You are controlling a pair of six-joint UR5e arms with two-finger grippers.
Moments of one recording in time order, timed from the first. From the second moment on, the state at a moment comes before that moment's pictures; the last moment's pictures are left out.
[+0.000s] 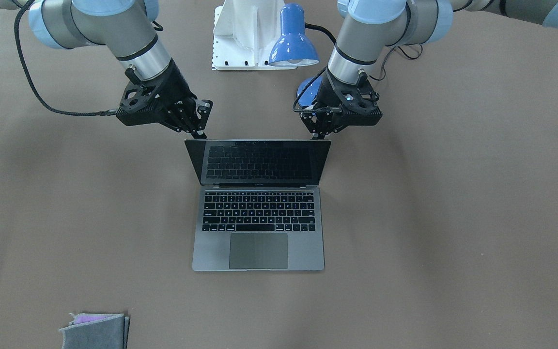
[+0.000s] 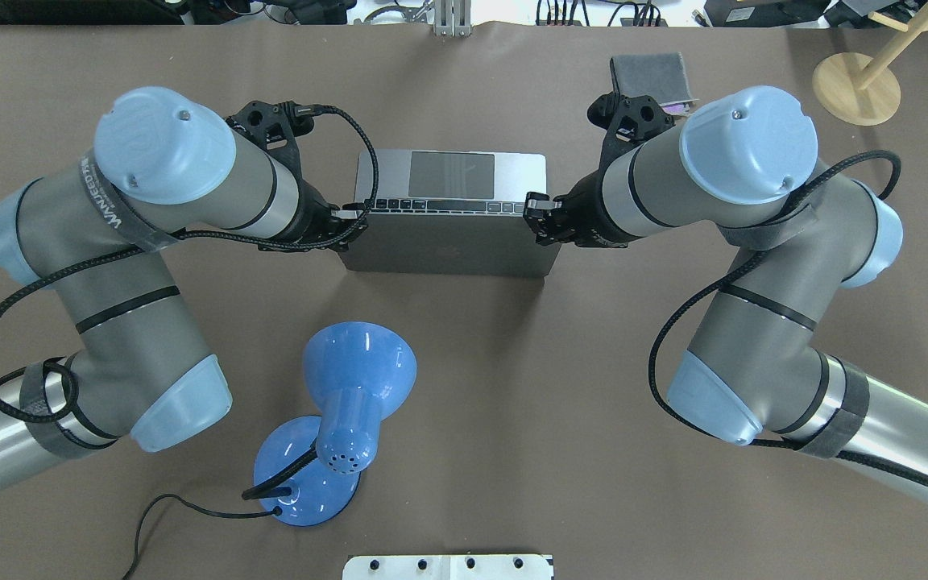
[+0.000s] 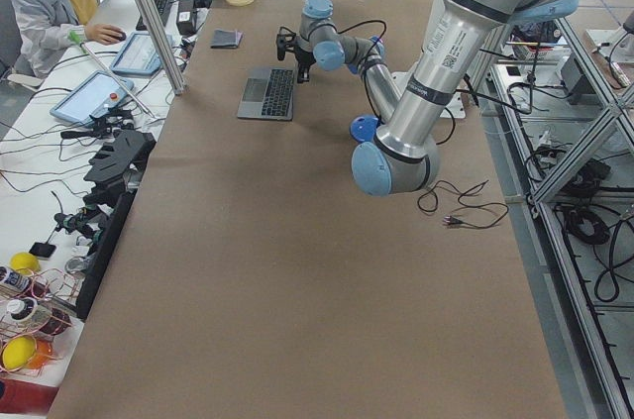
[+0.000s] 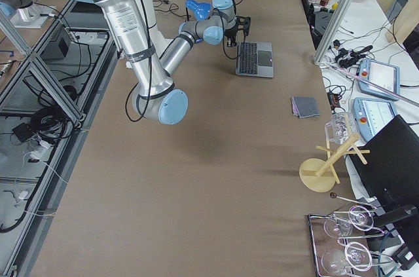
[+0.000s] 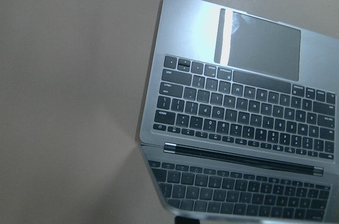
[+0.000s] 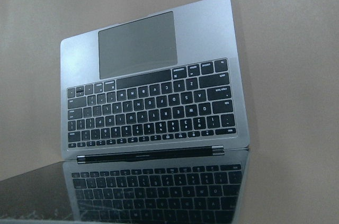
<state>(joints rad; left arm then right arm) -0.66 -2.16 -1.85 -1.69 -1.88 -1.33 0.66 -1.06 1.89 -1.31 1.91 1.41</state>
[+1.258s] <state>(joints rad) -0.75 -2.35 -1.33 -2.01 -1.84 -1.30 0.74 -0.75 1.37 -1.29 1.91 1.40</state>
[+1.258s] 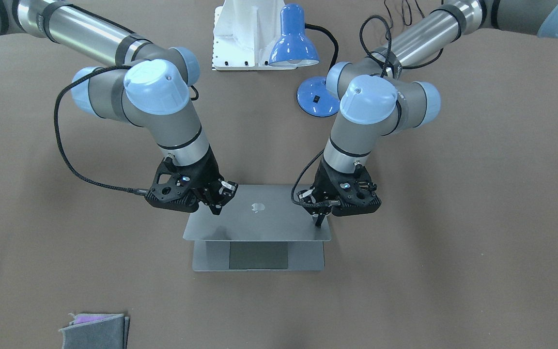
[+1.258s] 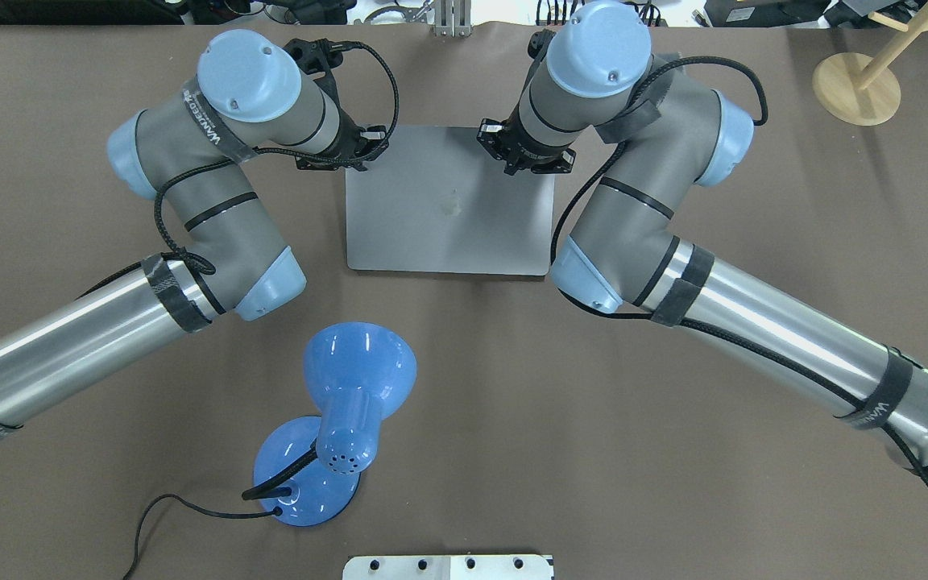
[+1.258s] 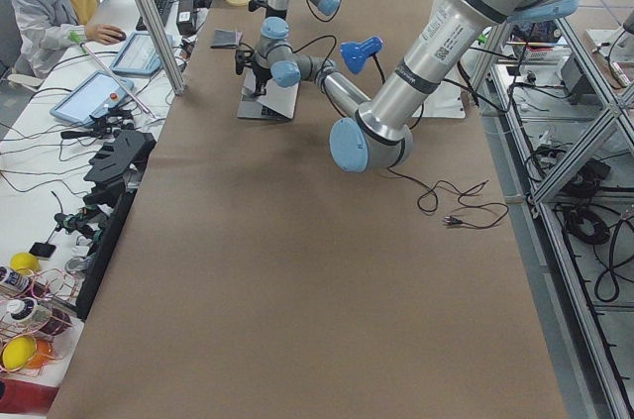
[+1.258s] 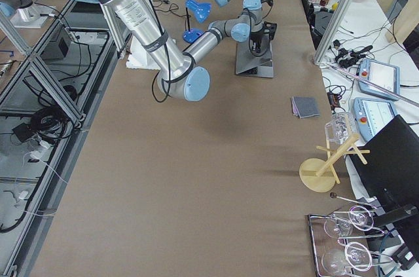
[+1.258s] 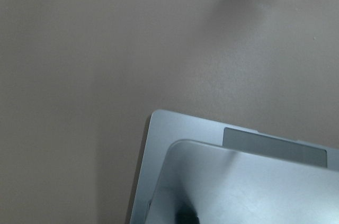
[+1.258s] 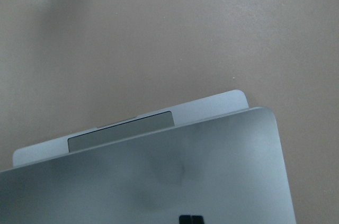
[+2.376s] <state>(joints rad) -0.82 -2.41 -1.24 -2.08 -1.96 -1.29 0.85 -0.70 1.19 -1.16 2.15 1.38</state>
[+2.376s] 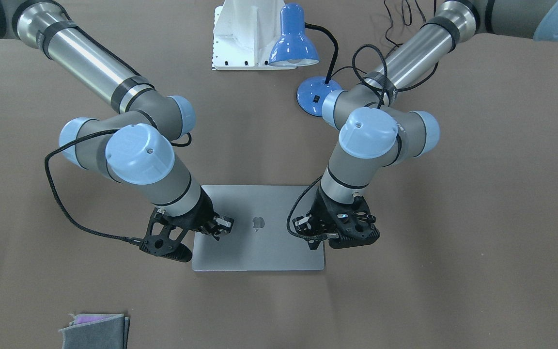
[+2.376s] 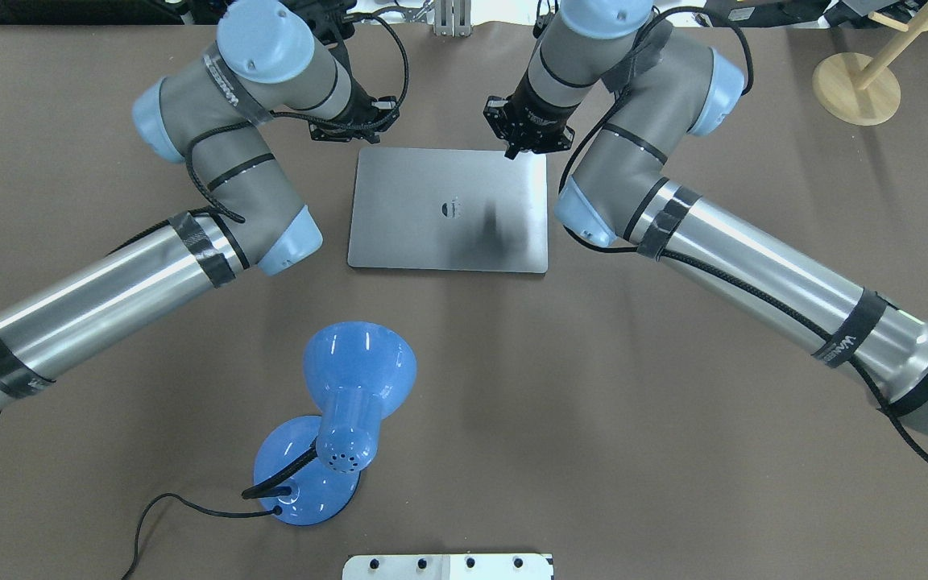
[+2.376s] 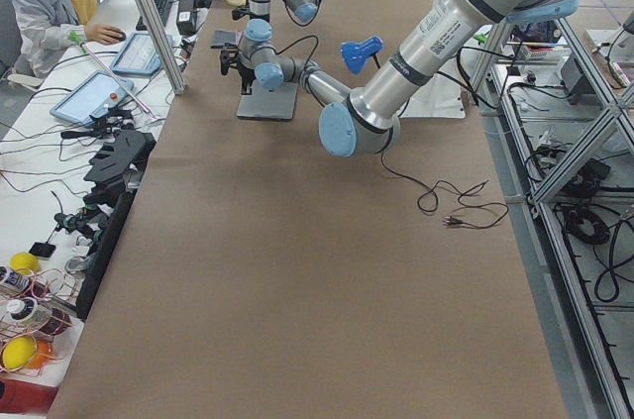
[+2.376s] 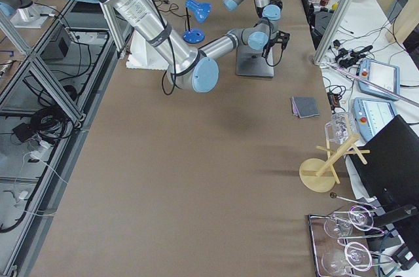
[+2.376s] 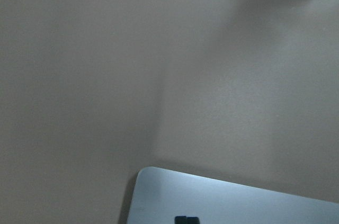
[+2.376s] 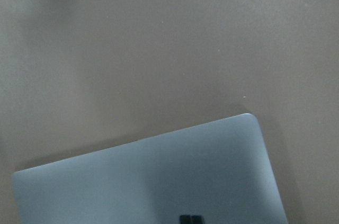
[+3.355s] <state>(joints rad) -1.36 -1.46 -2.07 -1.68 -2.32 -0.27 1.35 -1.74 1.94 -1.27 2.39 0.46</state>
